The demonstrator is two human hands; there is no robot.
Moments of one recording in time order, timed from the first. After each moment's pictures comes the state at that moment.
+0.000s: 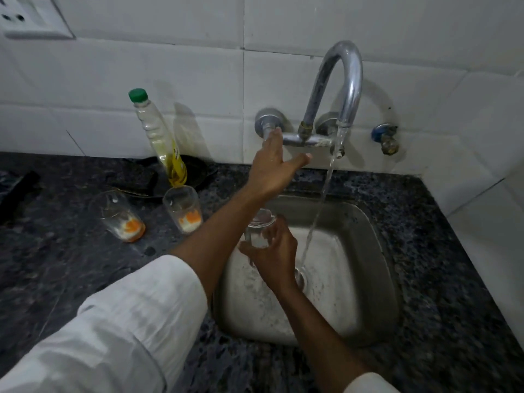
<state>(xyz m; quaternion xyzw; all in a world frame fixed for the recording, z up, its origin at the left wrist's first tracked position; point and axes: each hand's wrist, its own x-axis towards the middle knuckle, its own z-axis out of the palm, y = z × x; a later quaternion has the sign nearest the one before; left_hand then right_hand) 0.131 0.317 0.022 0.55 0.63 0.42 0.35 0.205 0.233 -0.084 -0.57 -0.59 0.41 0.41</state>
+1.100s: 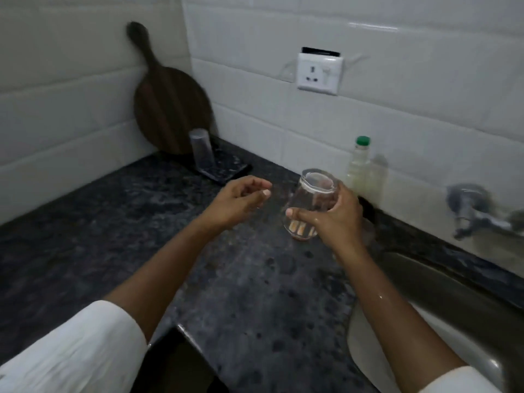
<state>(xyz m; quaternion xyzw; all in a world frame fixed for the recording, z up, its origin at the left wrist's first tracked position) -0.127 0.032 0.046 0.35 0.72 0.55 0.25 0.020 0.168 0.040 -0.31 -0.74 0.48 0.35</state>
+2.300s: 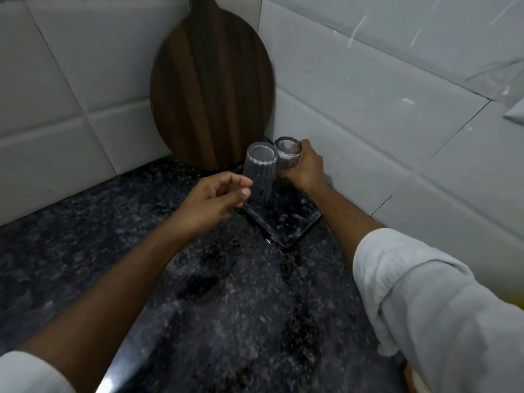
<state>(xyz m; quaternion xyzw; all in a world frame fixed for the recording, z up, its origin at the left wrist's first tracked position) -0.473 0.035 -0.049 0.23 0.75 0.57 0.25 -0.464 0.266 -0.065 -0.28 -0.88 0.36 0.15</state>
